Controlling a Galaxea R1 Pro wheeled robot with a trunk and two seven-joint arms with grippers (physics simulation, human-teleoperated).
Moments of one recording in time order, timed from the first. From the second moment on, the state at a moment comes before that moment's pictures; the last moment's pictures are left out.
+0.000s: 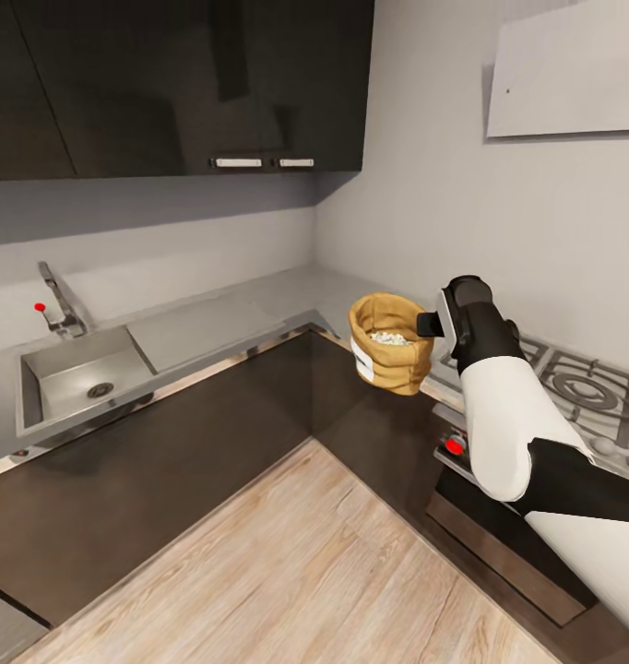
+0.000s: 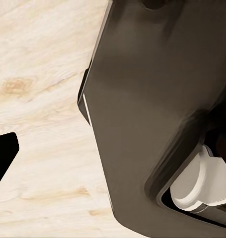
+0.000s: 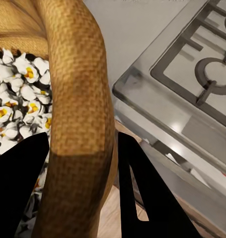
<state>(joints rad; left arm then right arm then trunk) 0.00 -0.02 0.01 -0.05 0.36 -0.05 0.10 -1.36 0.09 -0.27 -0.72 0.35 1.05 -0.08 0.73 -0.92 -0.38</state>
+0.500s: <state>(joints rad) 0.00 -0.02 0.01 -0.05 0.36 -0.05 0.10 -1.36 0.09 -0.27 -0.72 0.35 1.05 -0.08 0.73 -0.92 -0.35</state>
